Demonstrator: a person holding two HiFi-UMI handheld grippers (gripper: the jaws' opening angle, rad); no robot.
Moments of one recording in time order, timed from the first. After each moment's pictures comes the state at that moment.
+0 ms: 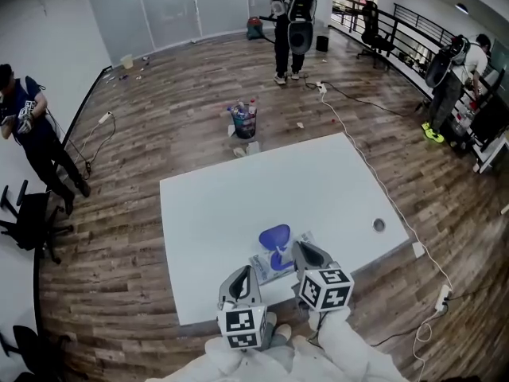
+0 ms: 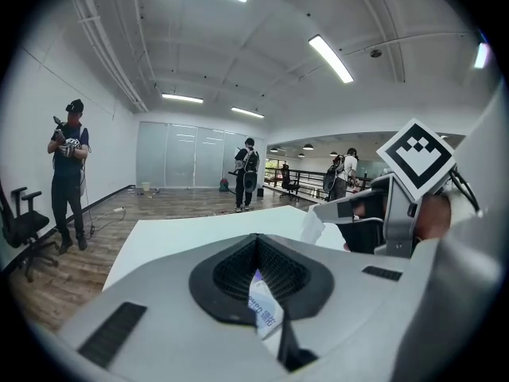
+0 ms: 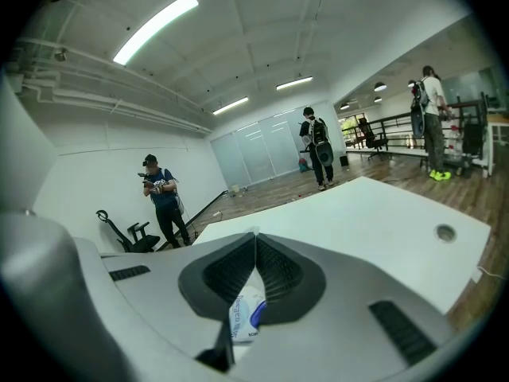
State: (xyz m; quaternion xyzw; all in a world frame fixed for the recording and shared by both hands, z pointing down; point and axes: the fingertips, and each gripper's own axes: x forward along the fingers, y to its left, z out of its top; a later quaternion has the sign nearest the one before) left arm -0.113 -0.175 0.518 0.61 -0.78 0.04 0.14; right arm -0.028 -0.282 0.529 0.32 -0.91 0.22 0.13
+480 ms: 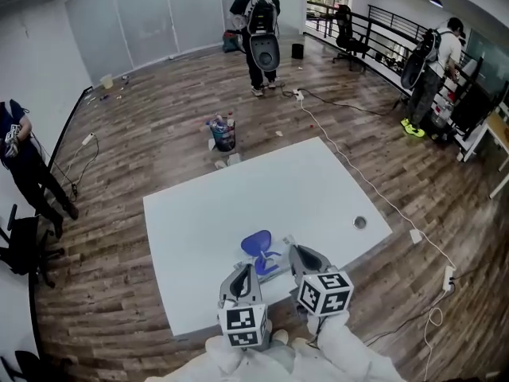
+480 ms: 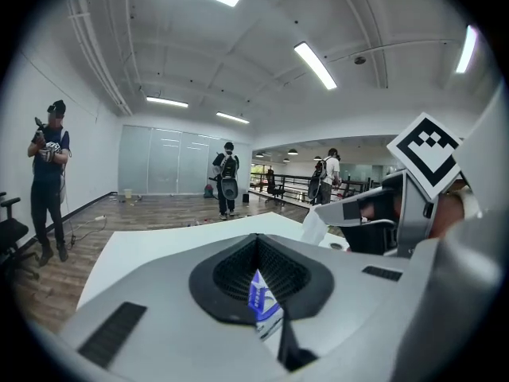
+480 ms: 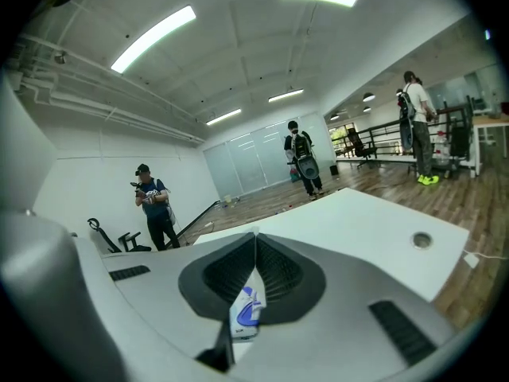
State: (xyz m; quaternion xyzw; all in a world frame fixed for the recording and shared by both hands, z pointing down) left arm -0.081 -0.205 0.497 0.66 -0.74 0.03 0.12; right arm 0.011 -0.284 0.509 0.35 -0.91 0.21 0.11
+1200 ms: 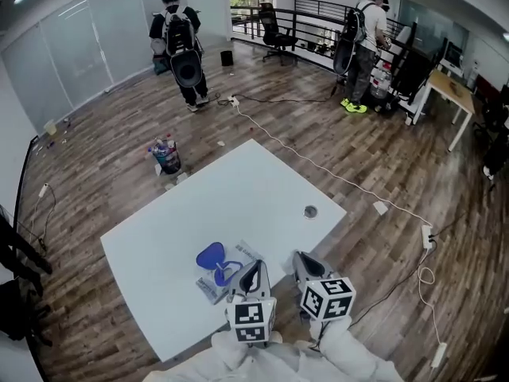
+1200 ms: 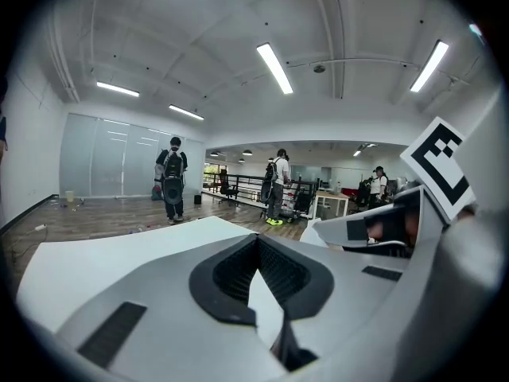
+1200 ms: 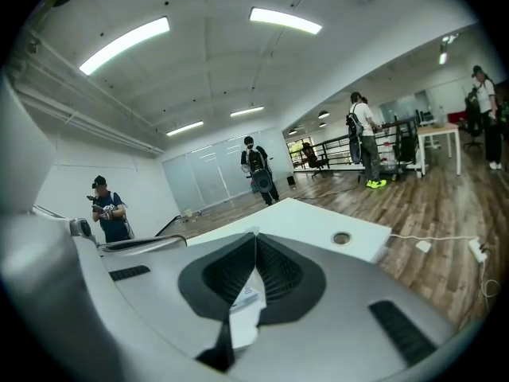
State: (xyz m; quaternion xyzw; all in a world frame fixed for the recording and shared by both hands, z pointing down) left arm 0.056 -0.263 0.483 0.78 -0.61 0.04 0.10; right arm 0.154 -0.287 0.510 0.49 -0.84 0.22 0.08
